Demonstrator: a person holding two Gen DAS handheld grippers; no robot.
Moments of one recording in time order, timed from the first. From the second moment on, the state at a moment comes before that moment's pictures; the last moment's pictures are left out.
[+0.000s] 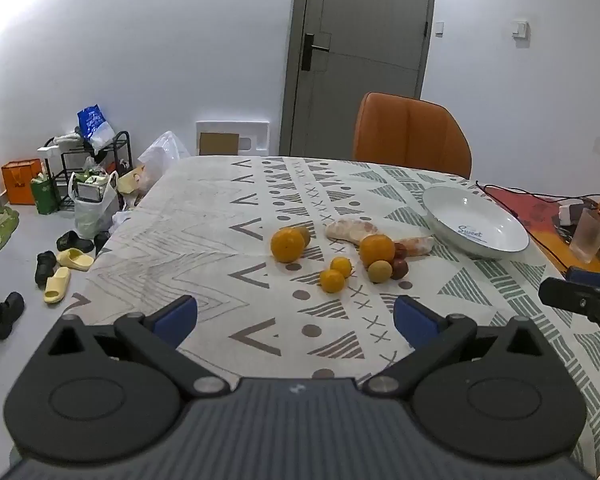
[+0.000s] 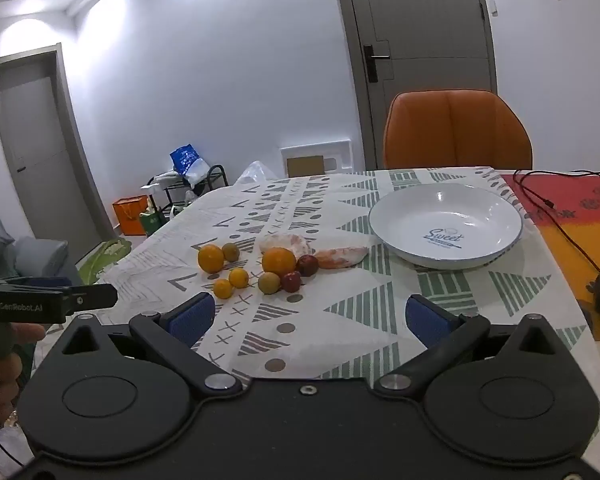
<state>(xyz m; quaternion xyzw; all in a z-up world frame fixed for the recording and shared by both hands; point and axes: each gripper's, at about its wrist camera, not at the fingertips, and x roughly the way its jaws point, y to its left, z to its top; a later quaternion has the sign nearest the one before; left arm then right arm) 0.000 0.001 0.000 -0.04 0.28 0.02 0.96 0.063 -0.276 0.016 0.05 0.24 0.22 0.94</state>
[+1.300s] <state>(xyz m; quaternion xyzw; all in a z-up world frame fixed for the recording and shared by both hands) 0.001 0.005 0.004 -0.06 0.29 0.00 0.96 0.070 -0.280 0.014 0.04 0.28 0.19 0.94</state>
